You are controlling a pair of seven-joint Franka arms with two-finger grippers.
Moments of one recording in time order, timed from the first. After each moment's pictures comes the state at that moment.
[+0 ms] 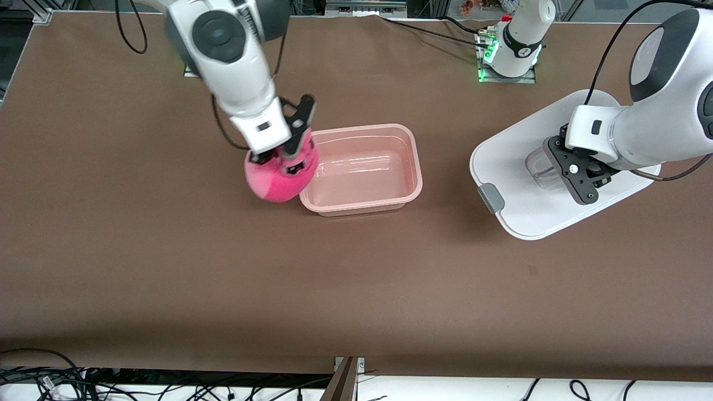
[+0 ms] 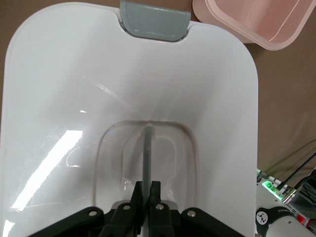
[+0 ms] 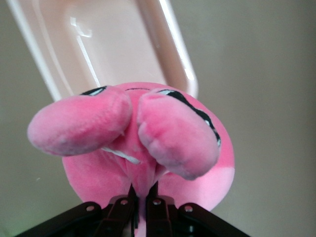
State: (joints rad) left arm 0.14 0.34 -0.40 -1.30 0.12 1.33 0.79; right arm 0.60 0.27 0.06 -1.52 -0.04 1.76 -0.70
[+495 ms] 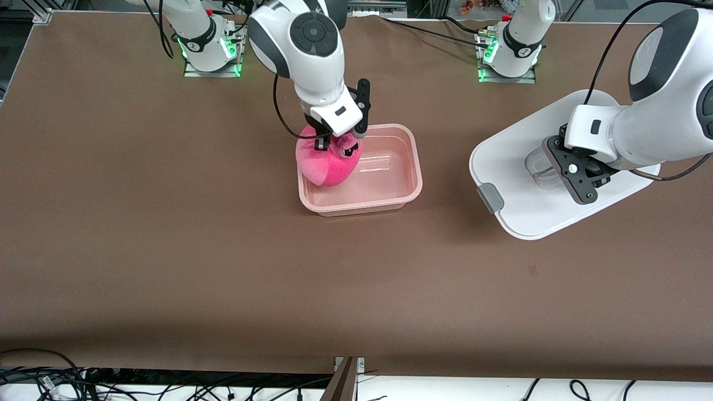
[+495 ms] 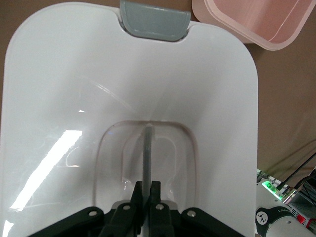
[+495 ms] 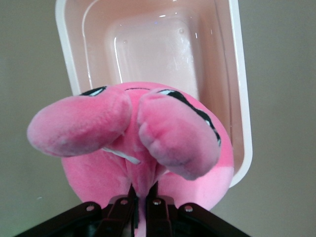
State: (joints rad) left arm 0.14 0.34 -0.41 -1.30 0.12 1.33 0.79; right arm 0.72 0.39 0.06 -1.52 -0.05 1.85 -0.73
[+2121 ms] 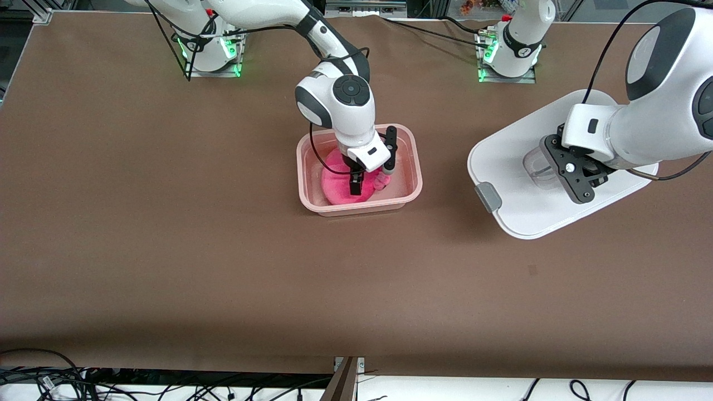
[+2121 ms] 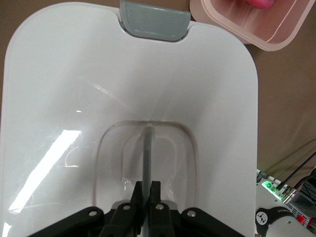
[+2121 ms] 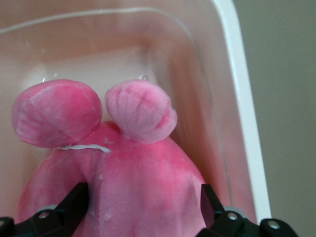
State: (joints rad) left arm 0.14 0.34 -0.41 -1.30 0.12 1.33 0.79; right arm 0.78 0.65 0.06 -1.52 -0.14 2.31 -0.56
